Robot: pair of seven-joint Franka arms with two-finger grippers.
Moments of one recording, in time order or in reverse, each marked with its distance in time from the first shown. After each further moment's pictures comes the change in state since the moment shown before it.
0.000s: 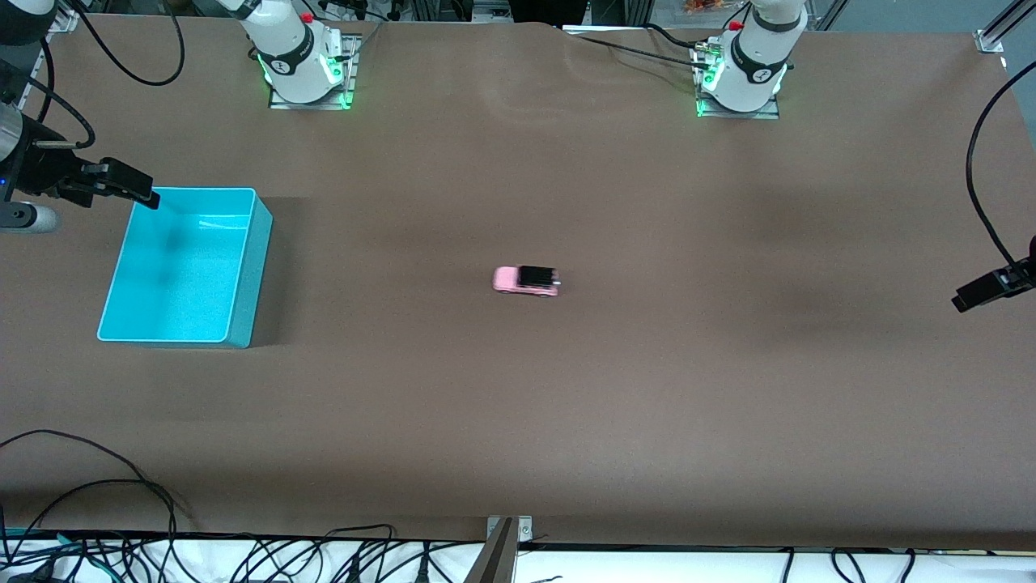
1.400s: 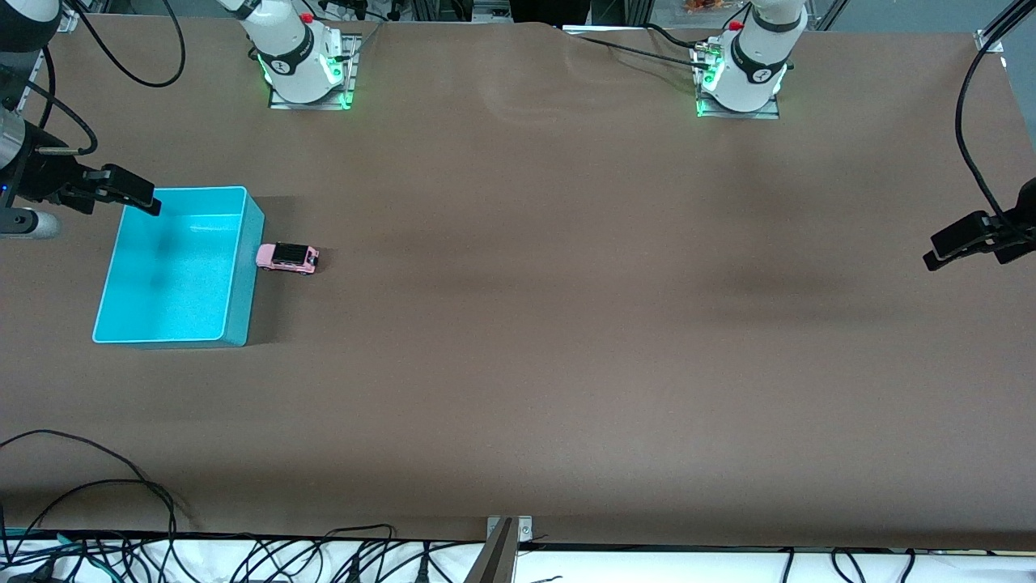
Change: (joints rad) left arm 0.015 -0.079 -0.079 0.029 -0.122 -0.090 0.085; right arm 0.002 0.009 0.001 0.000 0.000 0.028 0.000
